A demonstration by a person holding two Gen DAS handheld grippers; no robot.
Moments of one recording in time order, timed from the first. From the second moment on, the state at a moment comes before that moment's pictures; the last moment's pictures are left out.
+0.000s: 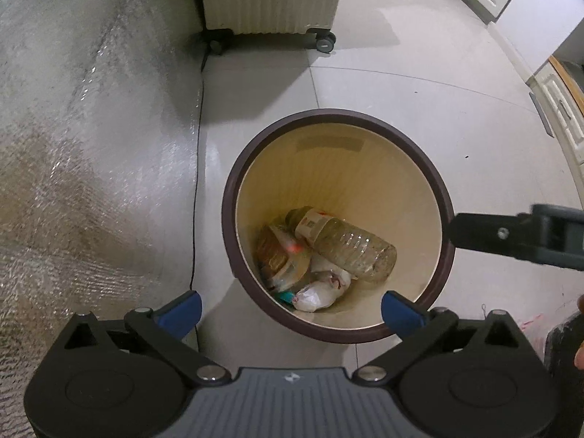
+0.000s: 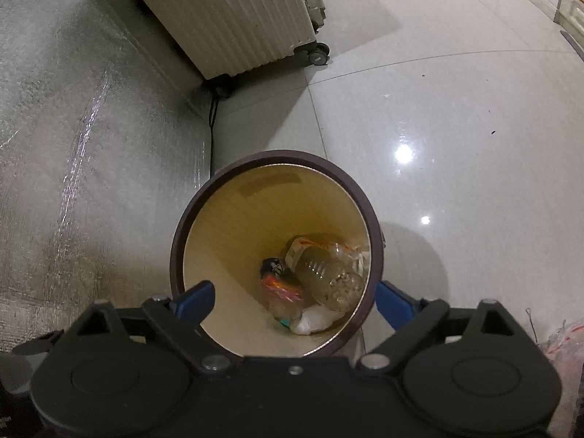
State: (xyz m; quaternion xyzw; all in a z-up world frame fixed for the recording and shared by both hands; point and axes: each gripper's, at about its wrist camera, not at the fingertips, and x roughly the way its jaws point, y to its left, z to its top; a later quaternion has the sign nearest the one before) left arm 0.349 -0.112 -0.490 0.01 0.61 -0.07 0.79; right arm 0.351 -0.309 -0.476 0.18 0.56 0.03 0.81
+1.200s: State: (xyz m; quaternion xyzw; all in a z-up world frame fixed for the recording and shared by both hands) left arm 0.302 -0.080 -0.410 -0.02 0.59 -0.04 0.81; right arm 0.293 -0.322 -0.417 0.12 0.53 0.03 0.84
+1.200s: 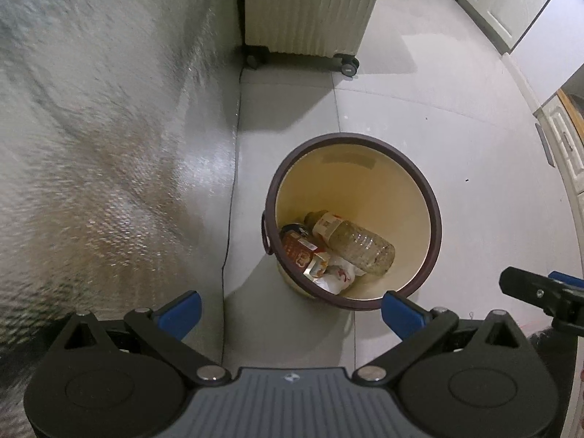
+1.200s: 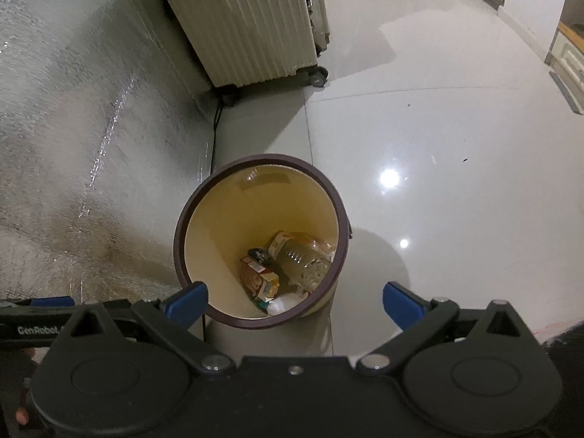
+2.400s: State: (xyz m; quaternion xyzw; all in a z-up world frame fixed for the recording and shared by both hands) left arm 0.173 -0.104 -0.220 0.00 0.44 -0.10 0.89; right arm 0.151 -0.350 -0.258 0.07 0.42 -0.03 0.90
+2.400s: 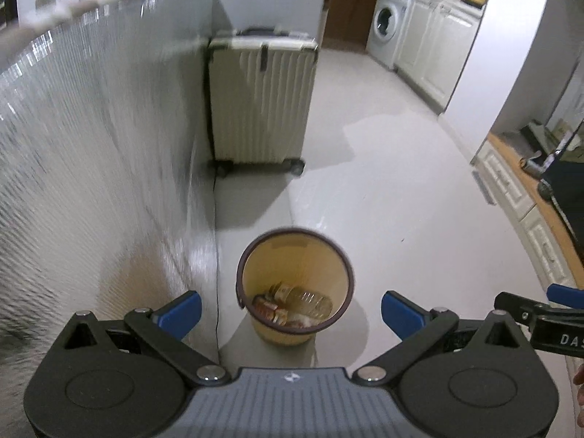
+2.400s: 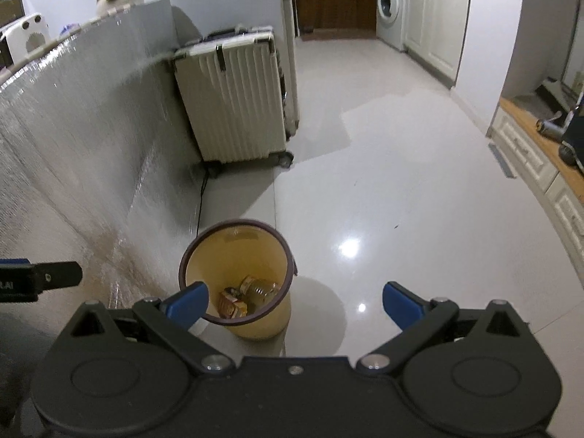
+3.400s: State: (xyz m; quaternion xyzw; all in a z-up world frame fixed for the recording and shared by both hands) left arm 0.068 -0.057 -0.033 0.00 0.26 -0.11 0.96; right arm 0.057 -0.326 -0.074 0.06 0.25 -0.01 0.97
